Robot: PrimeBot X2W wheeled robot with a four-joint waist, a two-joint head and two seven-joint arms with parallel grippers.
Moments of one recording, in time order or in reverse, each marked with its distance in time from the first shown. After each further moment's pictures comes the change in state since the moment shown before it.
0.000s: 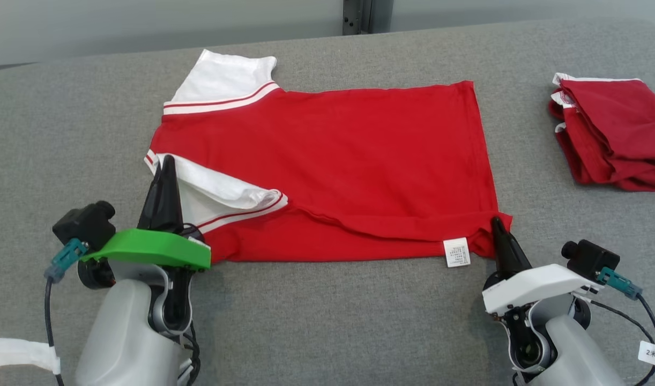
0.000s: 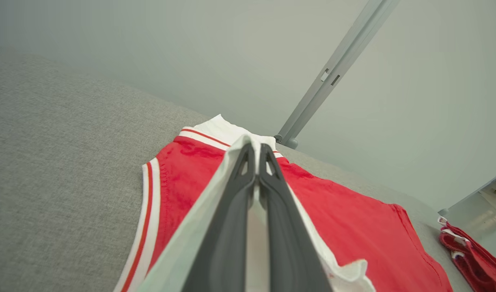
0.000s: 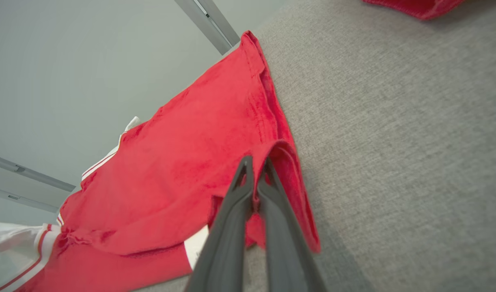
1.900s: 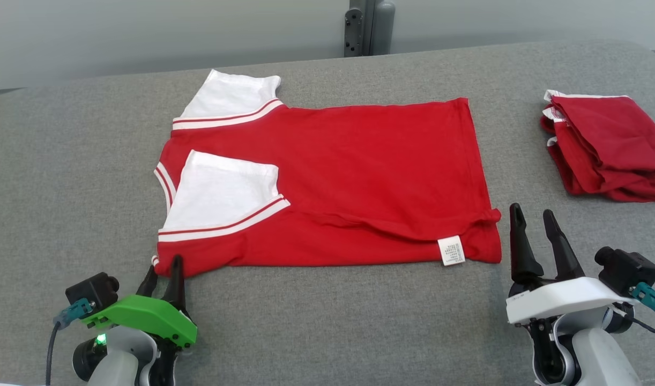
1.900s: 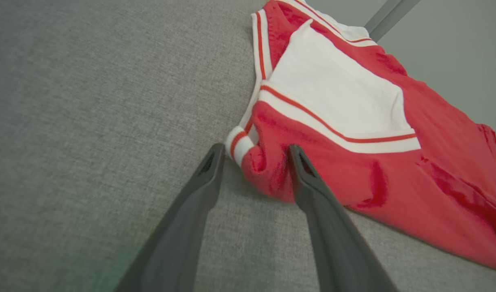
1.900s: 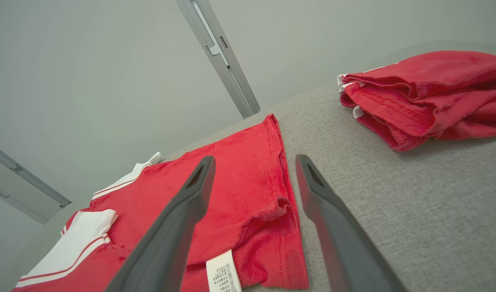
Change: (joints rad) left arm 0.123 0.063 -0.015 0.190 -0.062 0.028 0.144; right arm 0.130 0.022 -0.119 -0.269 -0.245 0.000 -0.008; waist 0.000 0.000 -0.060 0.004
